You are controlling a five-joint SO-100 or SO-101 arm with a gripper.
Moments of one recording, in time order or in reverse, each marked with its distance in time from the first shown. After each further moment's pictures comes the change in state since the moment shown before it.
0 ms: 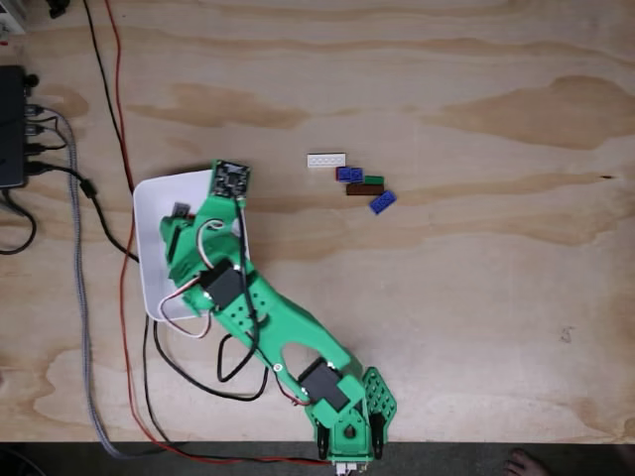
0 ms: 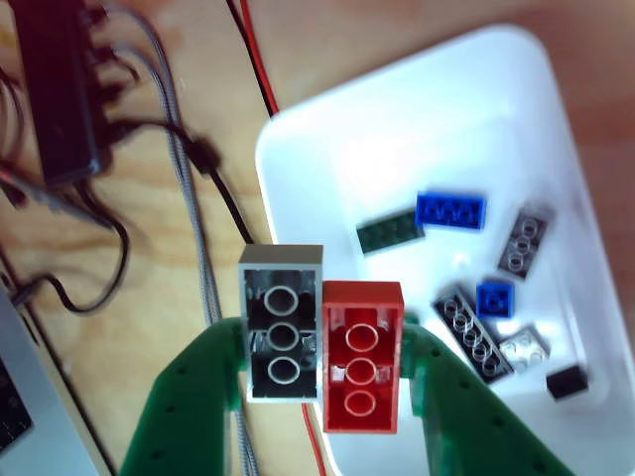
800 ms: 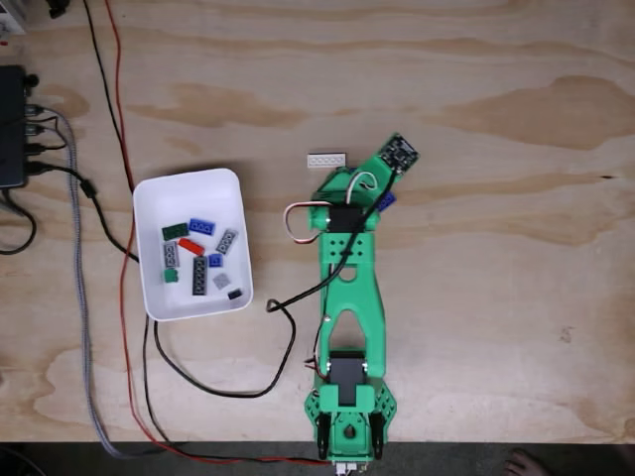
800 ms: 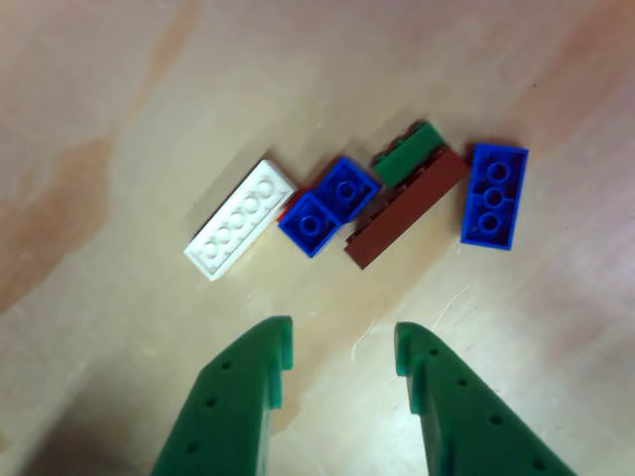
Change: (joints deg) arm 46.8 0.9 35.9 -24.5 -11.8
